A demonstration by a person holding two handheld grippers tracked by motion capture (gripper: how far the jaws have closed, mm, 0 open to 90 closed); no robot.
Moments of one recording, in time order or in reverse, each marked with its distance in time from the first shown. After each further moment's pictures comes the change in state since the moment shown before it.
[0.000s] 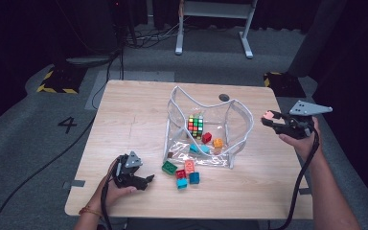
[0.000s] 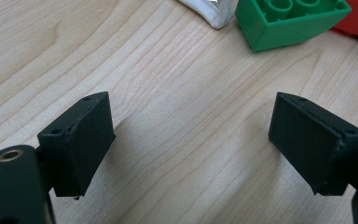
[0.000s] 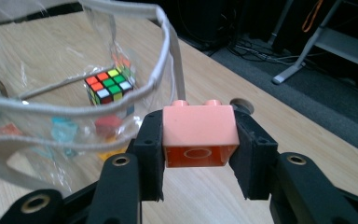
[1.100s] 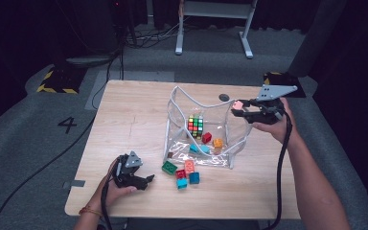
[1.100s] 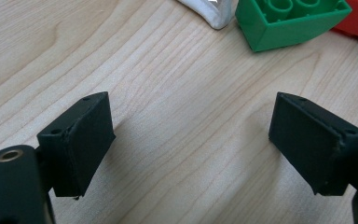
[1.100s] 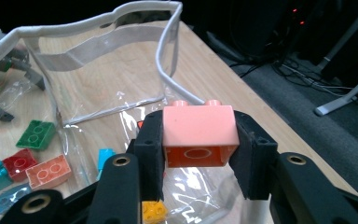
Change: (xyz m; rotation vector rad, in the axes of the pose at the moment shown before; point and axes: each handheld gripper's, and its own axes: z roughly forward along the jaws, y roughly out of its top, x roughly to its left) left arm 0.000 0.000 0.000 0.001 0.000 0.004; right arm 0.045 0.078 0.053 0.043 0.178 -0.175
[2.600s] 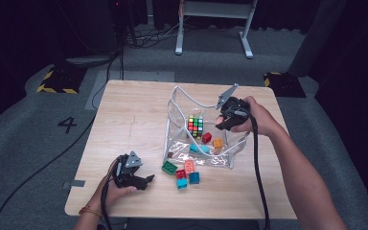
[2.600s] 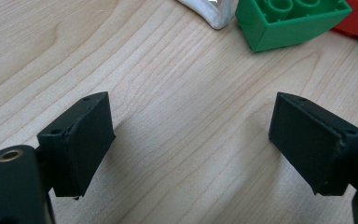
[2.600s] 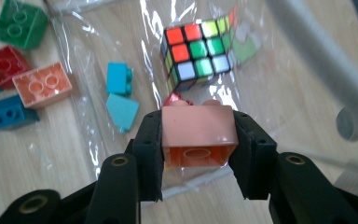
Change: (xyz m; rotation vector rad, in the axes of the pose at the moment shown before) left arm 0.000 0.000 0.000 0.000 0.000 0.000; right arm 0.012 0.018 0.084 0.543 0.142 -0.142
